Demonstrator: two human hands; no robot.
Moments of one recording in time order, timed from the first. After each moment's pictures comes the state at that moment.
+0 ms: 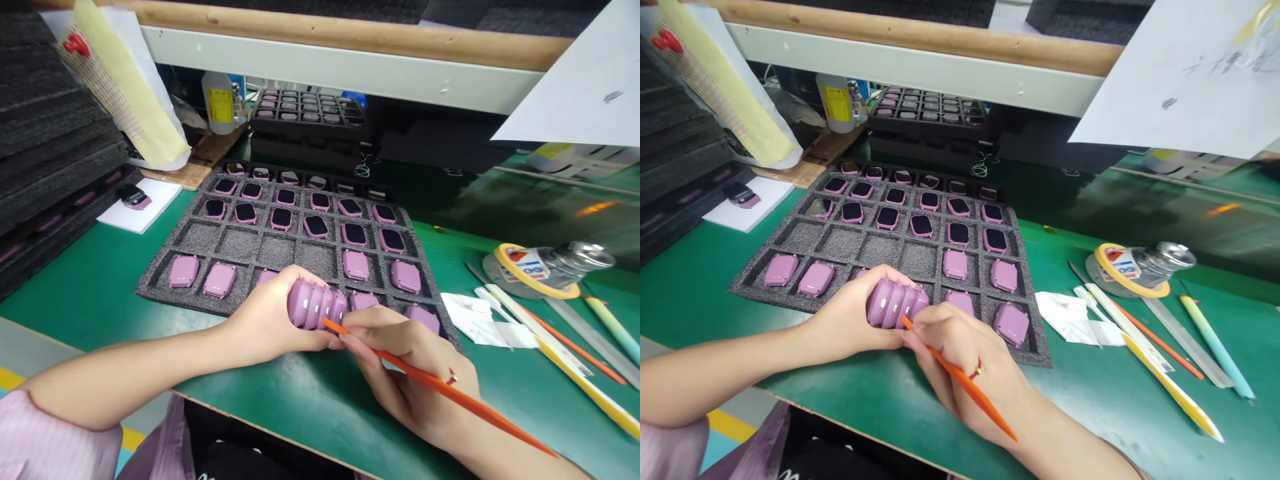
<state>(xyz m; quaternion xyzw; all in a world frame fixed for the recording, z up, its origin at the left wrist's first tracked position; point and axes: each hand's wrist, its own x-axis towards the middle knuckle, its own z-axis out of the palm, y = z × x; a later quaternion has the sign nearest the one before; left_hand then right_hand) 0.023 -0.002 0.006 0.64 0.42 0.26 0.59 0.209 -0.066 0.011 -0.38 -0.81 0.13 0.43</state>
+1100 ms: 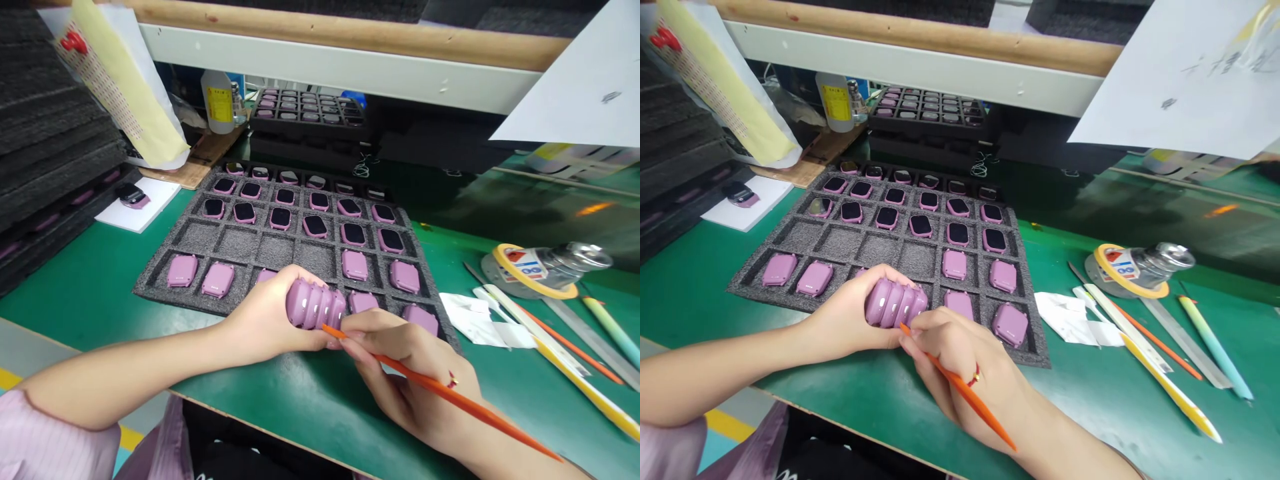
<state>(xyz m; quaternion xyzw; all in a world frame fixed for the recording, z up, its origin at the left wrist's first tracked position) 0.023 -0.001 0.007 0.65 0.41 0.26 0.58 0.212 -0.066 0.011 -0.37 -0.82 0.16 0.41</state>
